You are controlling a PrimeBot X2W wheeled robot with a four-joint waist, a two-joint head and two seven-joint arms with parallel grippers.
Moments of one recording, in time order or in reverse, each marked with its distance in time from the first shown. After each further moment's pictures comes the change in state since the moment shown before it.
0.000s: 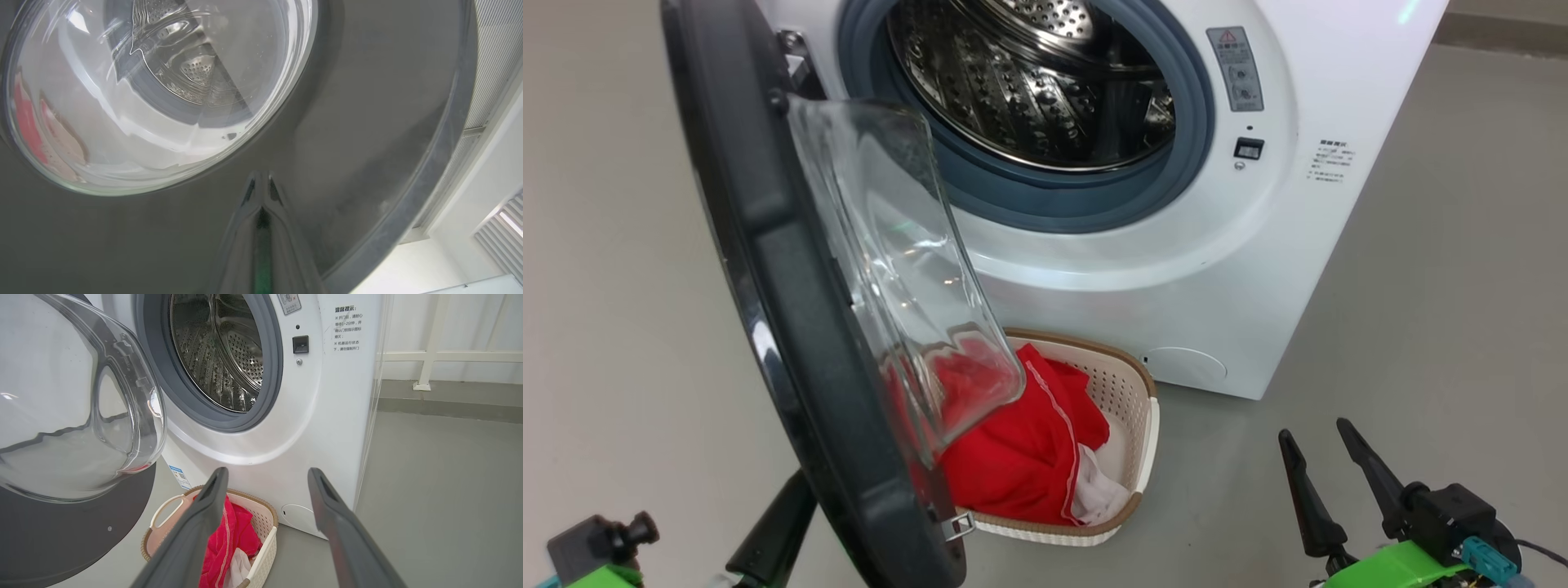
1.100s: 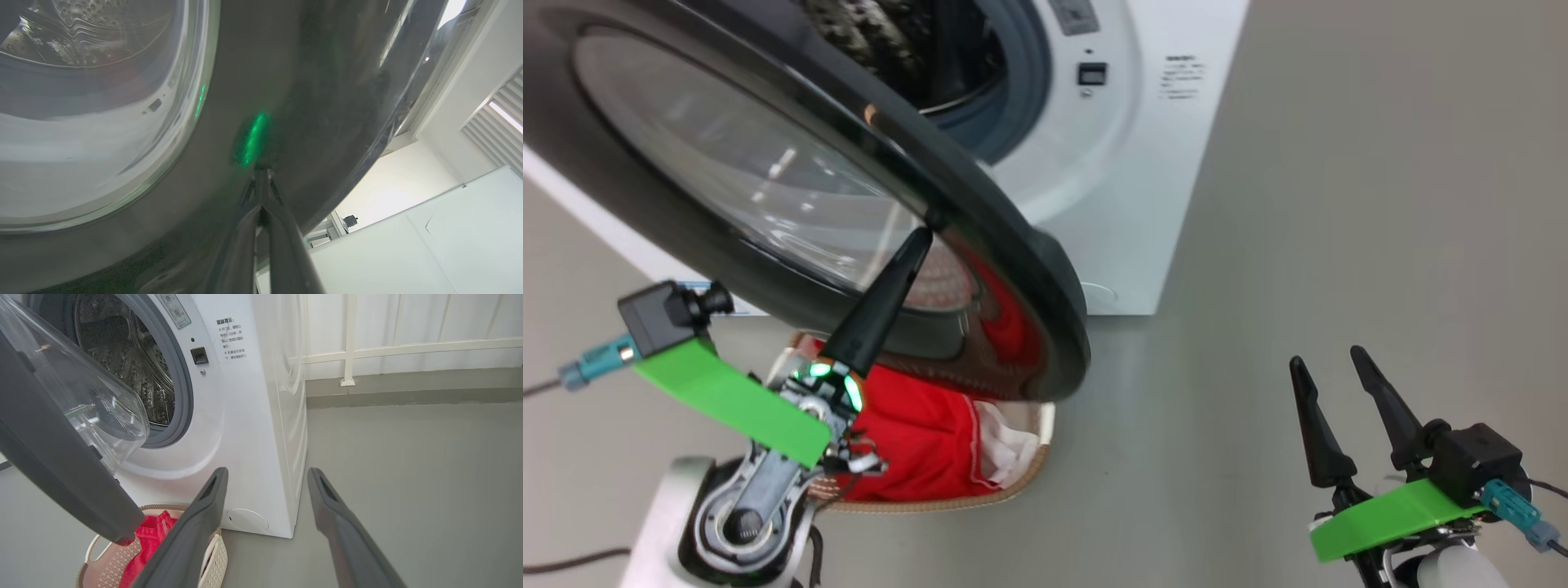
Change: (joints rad) left arm -0.482 -0.103 -0.146 0.160 0.235 0.001 0.019; right arm -0.110 0.000 -0.023 -0.029 0.021 0.000 0.000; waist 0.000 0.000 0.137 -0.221
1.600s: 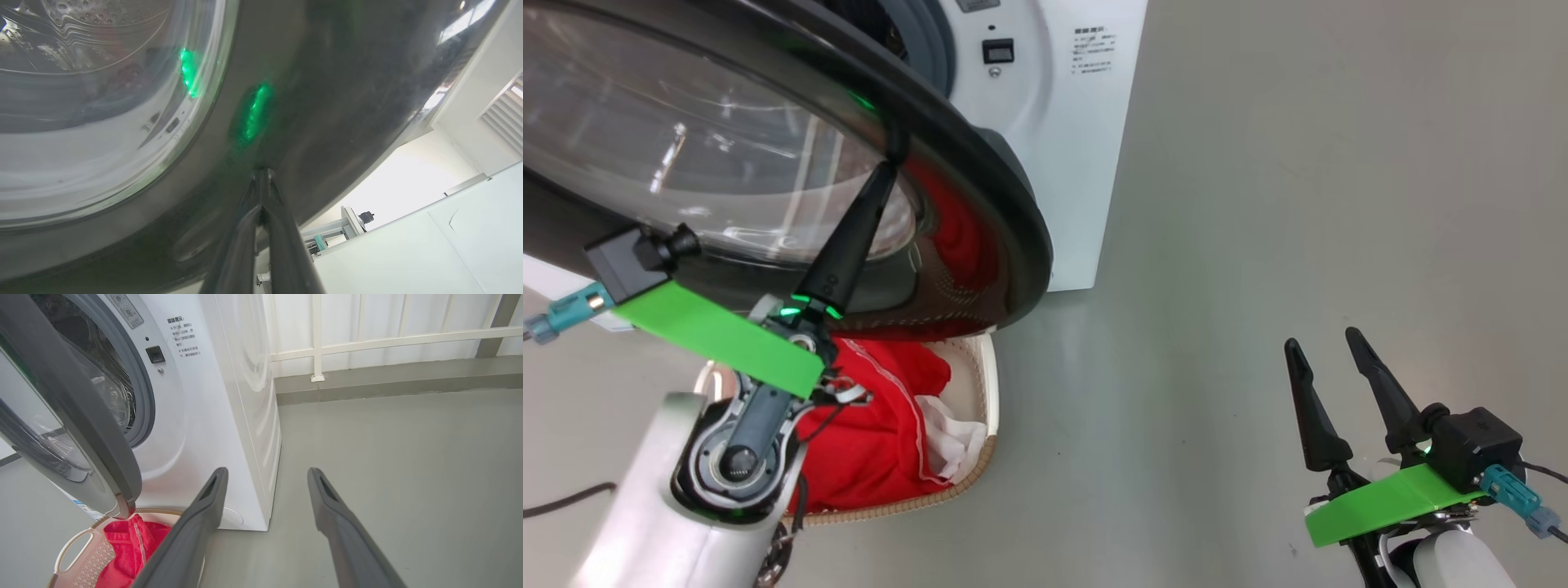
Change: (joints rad) left arm -0.161 0.086 -0.097 0.130 0.004 0.000 -0.194; right arm -0.032 0.000 0.013 -0.005 0.017 0.000 0.000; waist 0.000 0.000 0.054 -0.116
